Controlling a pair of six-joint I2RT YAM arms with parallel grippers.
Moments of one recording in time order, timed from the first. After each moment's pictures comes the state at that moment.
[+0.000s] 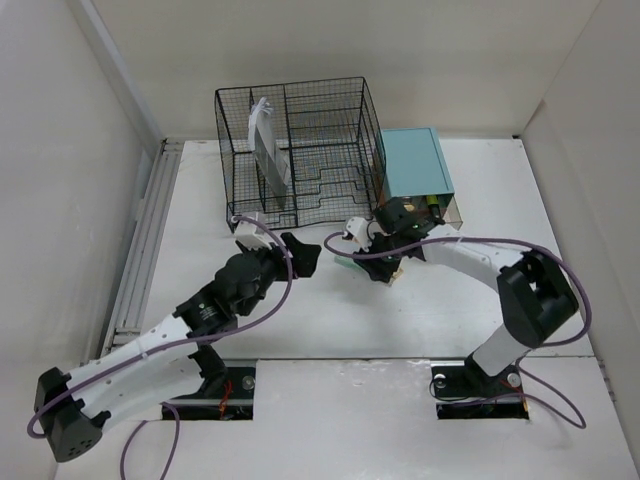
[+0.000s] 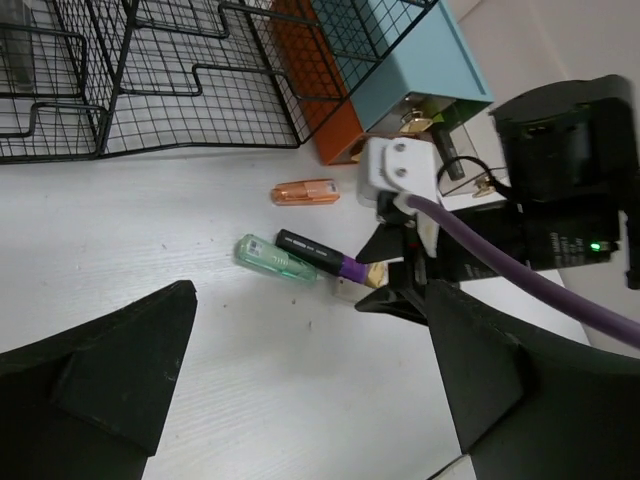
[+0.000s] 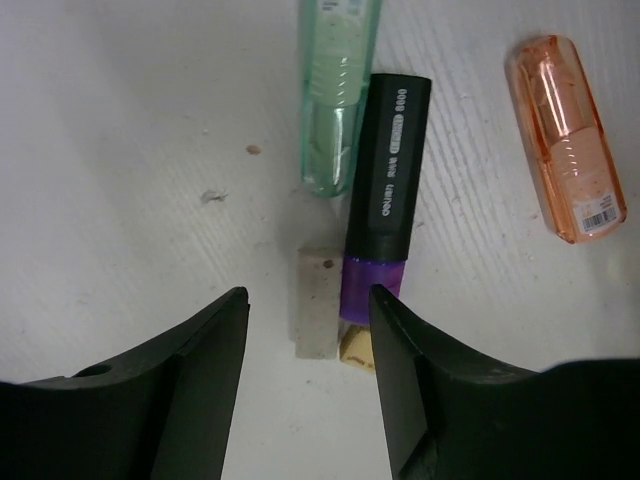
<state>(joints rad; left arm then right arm) -0.89 0.76 0.56 -0.01 -0.39 -0.68 0.61 1.58 1.03 -0.55 -0.26 -0.49</state>
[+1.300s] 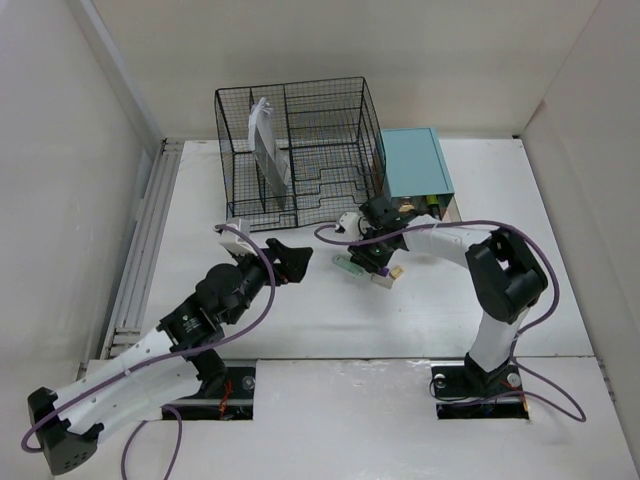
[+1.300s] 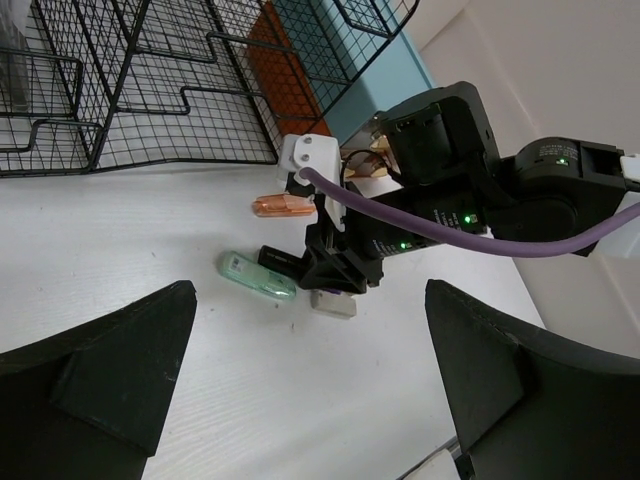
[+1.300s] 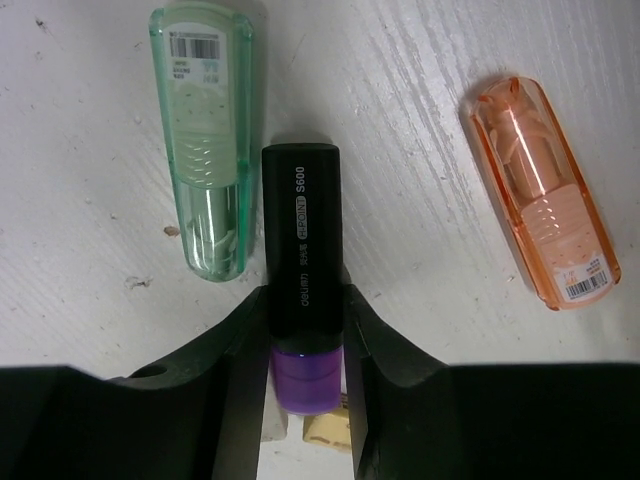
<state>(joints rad) -0.89 0.58 0.52 -0.05 -0.38 -0.68 0.60 1.81 1.15 -0.50 -0.18 -0.42</state>
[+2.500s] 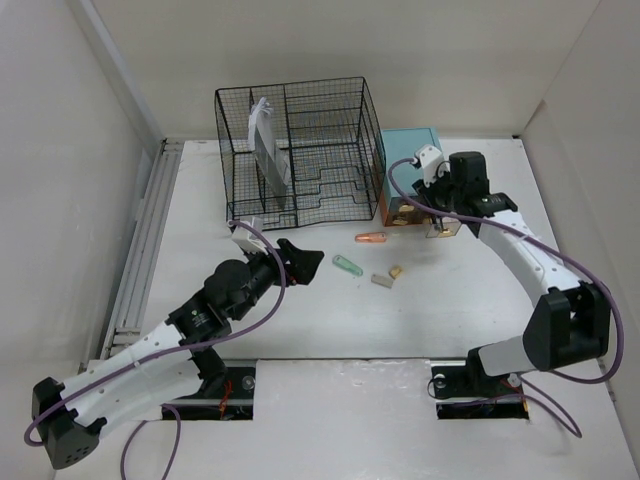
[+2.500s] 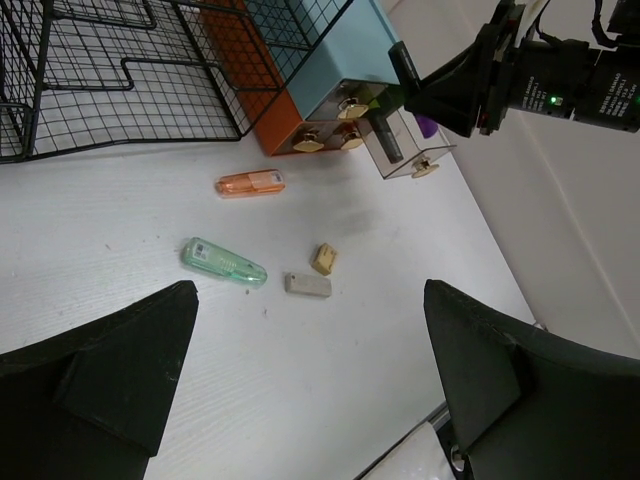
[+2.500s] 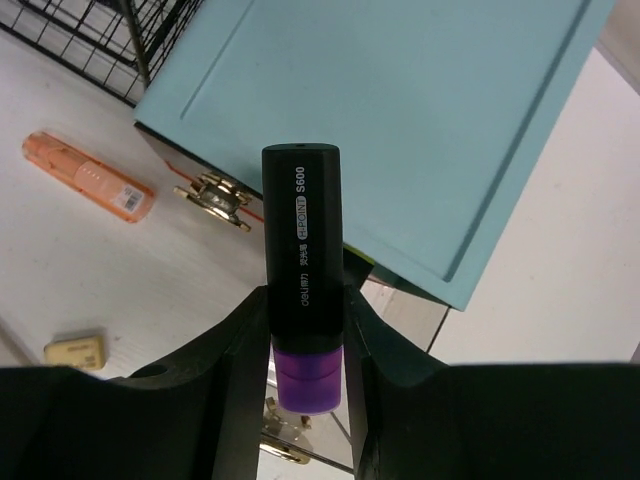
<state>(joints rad) -0.89 0.66 0.52 0.02 -0.28 -0.69 0.21 1.41 1.14 -0.40 -0.11 -0.46</state>
